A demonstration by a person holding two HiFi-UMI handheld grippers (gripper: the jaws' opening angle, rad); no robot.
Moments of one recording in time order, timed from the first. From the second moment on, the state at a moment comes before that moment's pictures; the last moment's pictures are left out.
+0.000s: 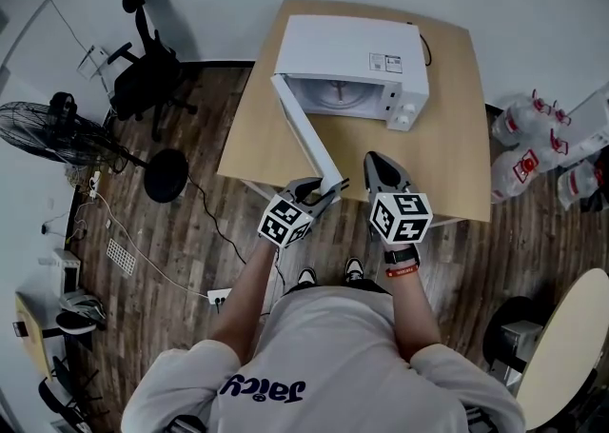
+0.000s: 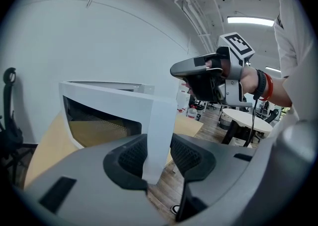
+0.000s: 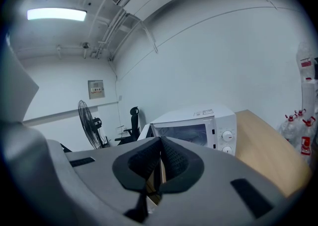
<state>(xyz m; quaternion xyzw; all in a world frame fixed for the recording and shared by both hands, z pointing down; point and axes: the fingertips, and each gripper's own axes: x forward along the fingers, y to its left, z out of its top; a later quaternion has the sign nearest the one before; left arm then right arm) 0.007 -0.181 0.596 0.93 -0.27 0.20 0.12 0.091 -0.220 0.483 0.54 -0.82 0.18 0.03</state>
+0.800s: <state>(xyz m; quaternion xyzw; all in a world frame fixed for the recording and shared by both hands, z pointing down) 0.032 -0.190 0.597 0.93 -0.29 0.20 0.12 0.118 -0.211 0.477 0.57 -0.80 0.17 0.02</state>
